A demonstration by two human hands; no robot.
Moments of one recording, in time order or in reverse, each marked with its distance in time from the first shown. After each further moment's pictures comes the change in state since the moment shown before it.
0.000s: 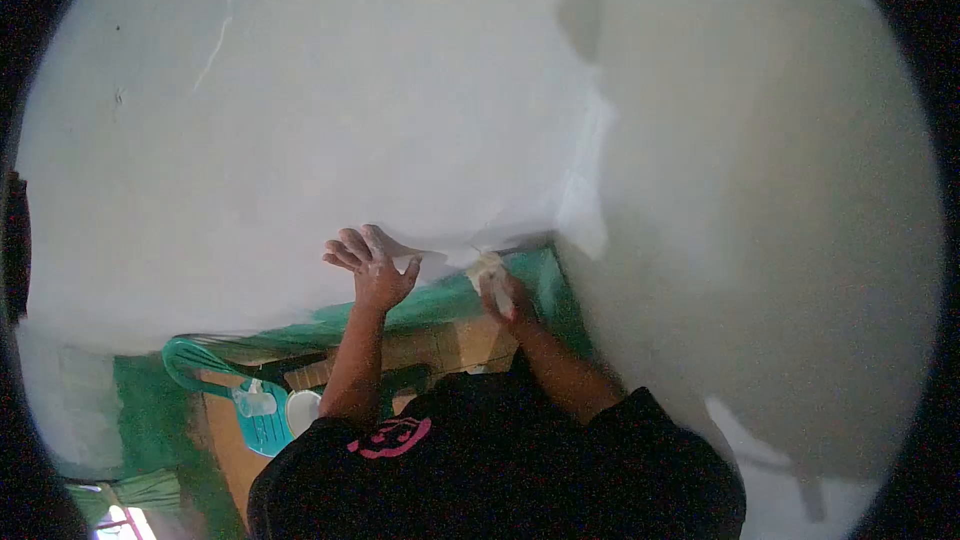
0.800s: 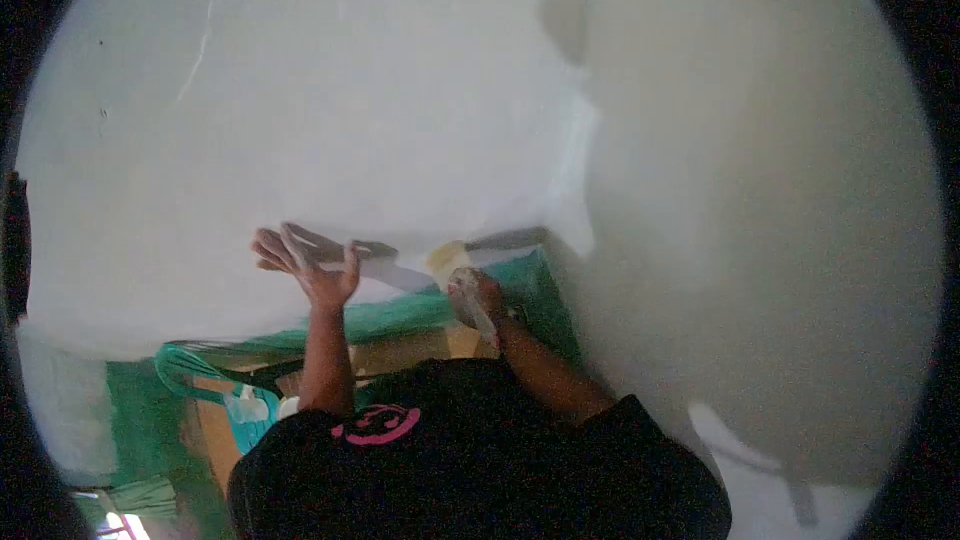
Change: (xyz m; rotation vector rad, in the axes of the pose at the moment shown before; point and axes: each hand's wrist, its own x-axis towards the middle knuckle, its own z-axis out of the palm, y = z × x) left_hand 0.057 -0.023 -0.071 -0.252 0.409 -0.140; right_hand 0.014 -0.044 0.039 -1.102 -0.199 -0.443
